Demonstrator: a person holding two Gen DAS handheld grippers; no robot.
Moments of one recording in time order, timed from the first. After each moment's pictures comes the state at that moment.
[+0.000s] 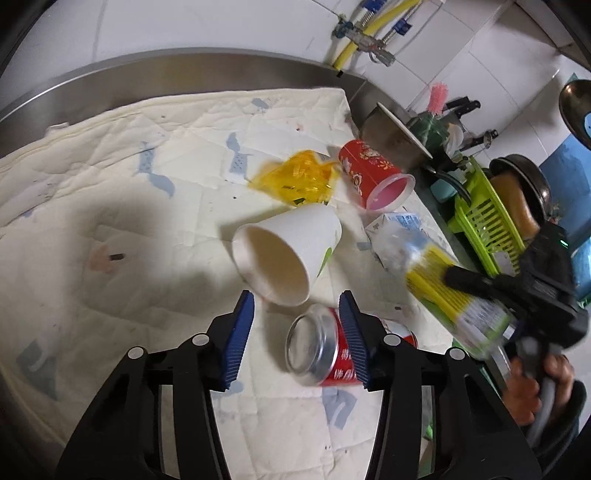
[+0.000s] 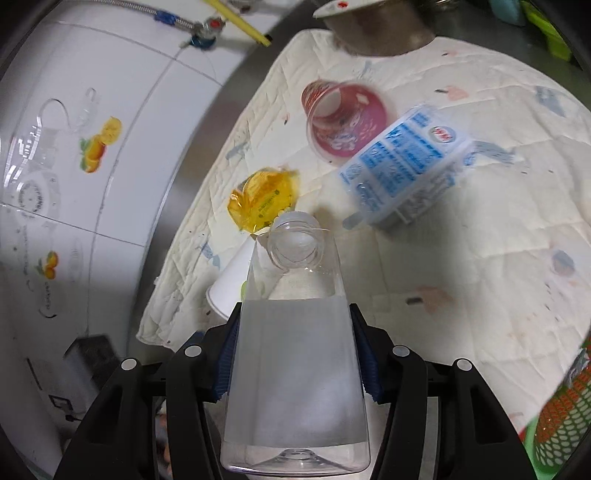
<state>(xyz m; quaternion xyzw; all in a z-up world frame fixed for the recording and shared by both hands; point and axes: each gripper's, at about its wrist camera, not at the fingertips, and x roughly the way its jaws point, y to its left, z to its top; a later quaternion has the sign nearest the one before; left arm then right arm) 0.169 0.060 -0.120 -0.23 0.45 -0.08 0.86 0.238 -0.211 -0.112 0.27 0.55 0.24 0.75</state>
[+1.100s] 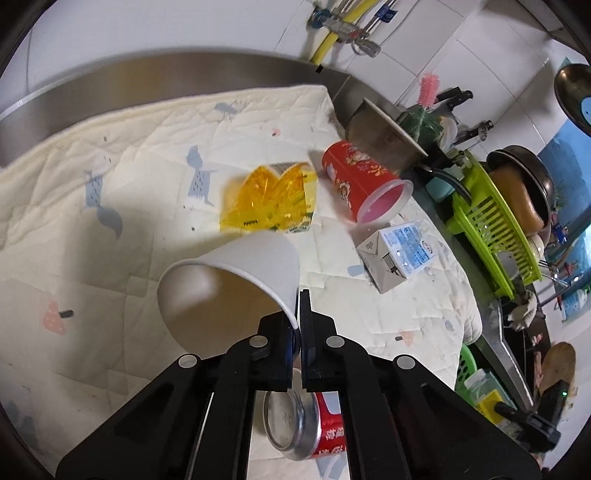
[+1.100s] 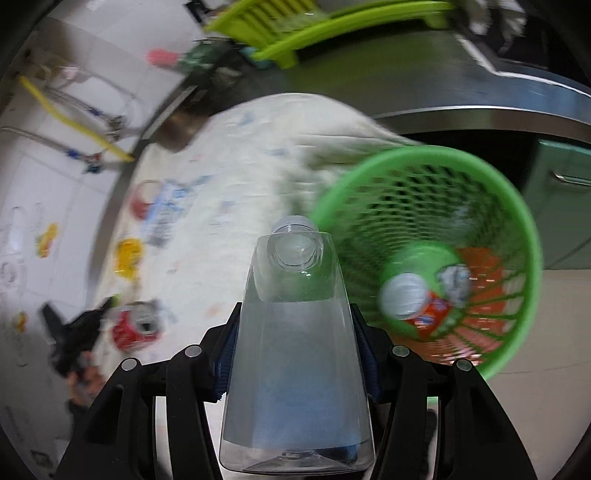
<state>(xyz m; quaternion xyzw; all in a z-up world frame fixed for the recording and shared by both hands) 0.214 0.040 -0.126 -0.20 0.44 -0.10 0.87 0.067 -0.433 -0.164 0.34 0.49 0.00 0.81</state>
